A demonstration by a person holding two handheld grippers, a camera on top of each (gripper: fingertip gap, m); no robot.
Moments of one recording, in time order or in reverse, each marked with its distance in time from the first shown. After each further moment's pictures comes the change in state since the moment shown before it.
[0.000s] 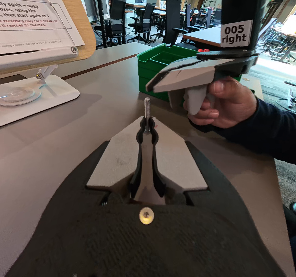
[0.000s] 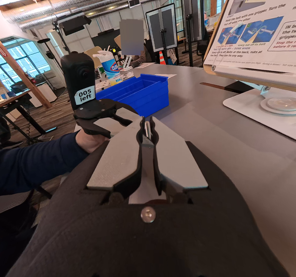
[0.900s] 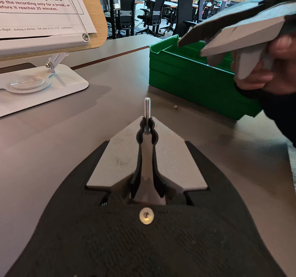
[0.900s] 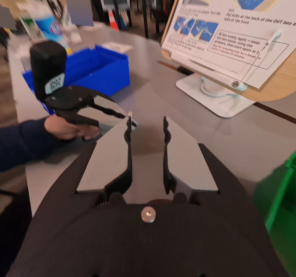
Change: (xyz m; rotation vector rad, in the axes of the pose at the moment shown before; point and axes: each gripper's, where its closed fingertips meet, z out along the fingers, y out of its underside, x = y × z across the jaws) left arm -0.017 0.012 0.002 -0.034 -0.053 -0.024; right arm 0.021 -0.018 -0.042 -0.235 0.326 -0.134
